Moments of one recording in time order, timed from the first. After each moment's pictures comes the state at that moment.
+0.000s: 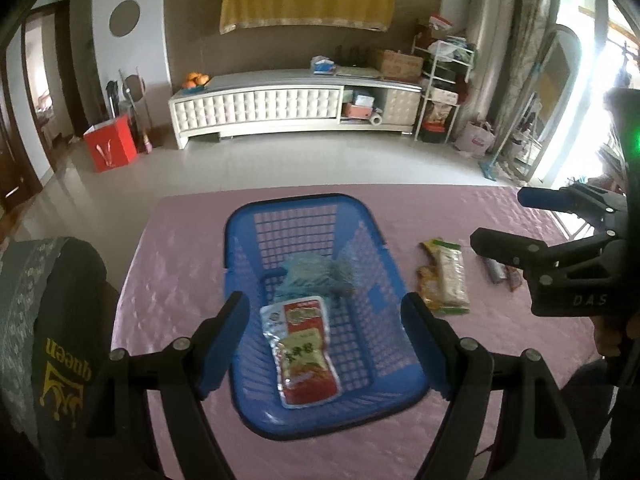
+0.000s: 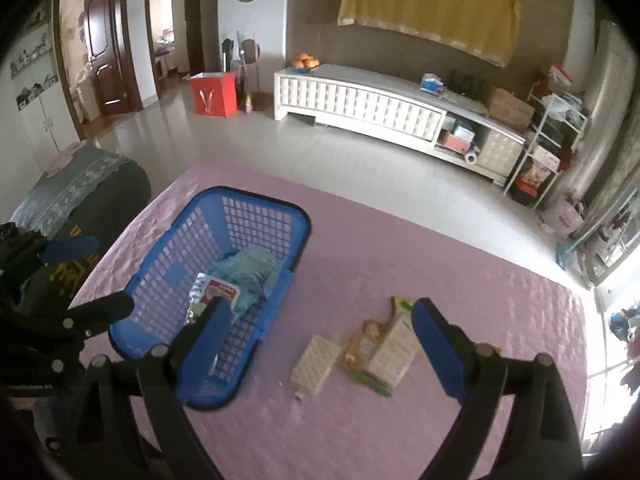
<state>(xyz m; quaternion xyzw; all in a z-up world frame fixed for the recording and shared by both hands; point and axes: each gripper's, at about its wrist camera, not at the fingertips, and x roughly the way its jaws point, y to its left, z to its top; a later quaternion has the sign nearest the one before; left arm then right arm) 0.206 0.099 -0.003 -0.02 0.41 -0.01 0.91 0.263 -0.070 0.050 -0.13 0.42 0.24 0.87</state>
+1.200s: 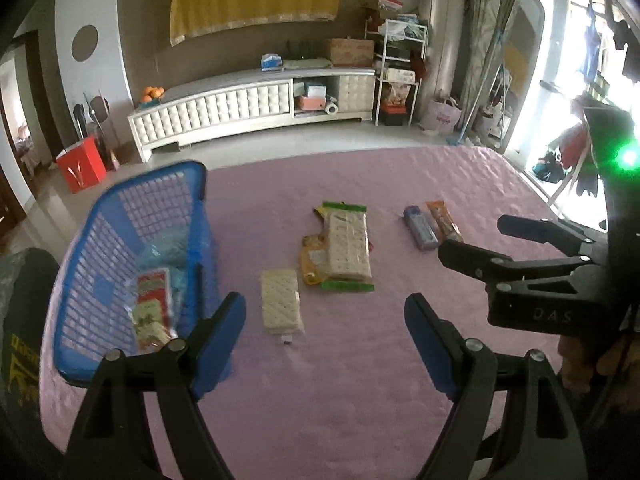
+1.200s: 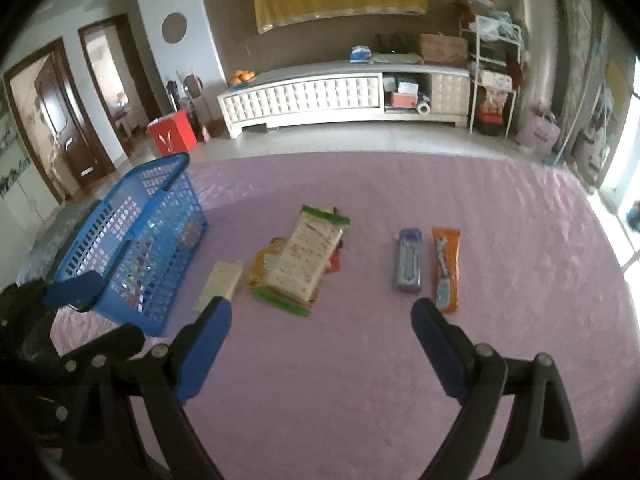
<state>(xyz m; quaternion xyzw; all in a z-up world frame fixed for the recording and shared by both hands) 0.209 -0.082 -0.088 0.01 0.40 -0.04 0.91 0.242 -0.245 -0.066 0.02 0.43 0.20 0.88</state>
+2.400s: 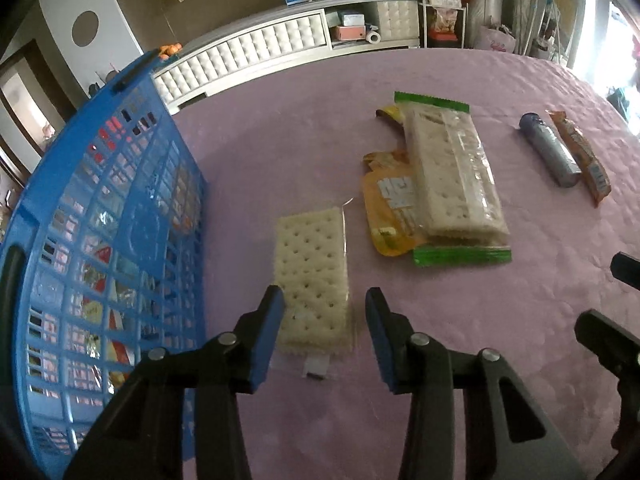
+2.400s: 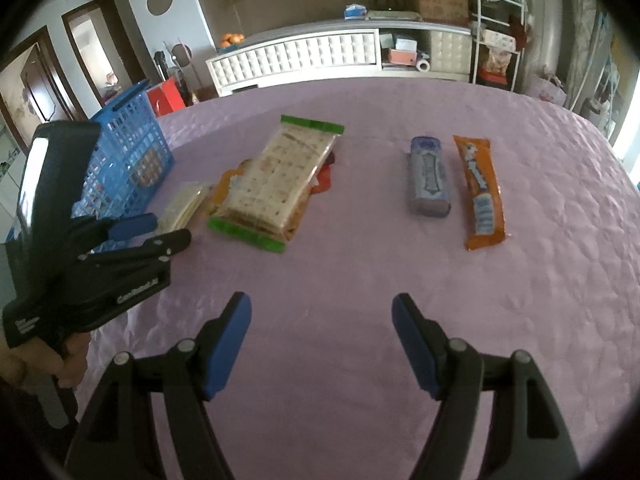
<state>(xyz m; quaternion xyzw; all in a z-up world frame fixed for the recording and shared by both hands) 0.310 -0.066 -0.220 0.09 0.50 0.05 0.86 0.248 -0.237 -0.150 0.00 0.48 0.19 0.86</state>
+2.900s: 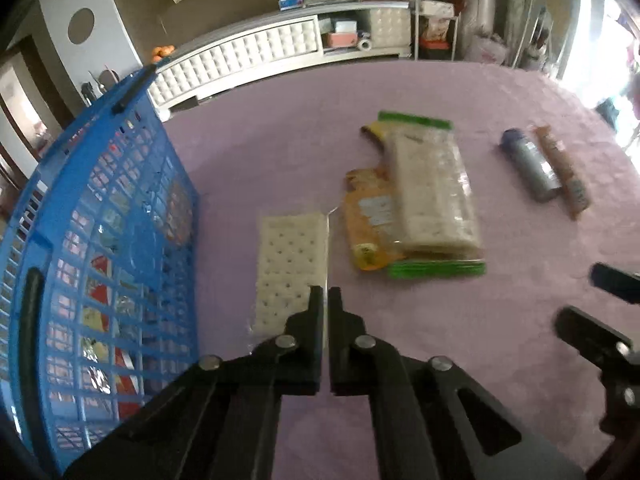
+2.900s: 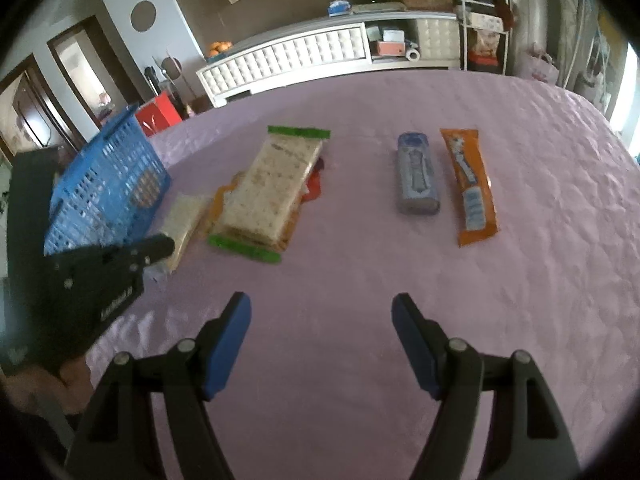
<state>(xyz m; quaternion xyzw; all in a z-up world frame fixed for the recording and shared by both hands) 0.310 -0.070 -0.201 0.06 0.49 0.02 0.87 0.259 -0.248 -0.141 0.05 0.49 0.18 0.85</state>
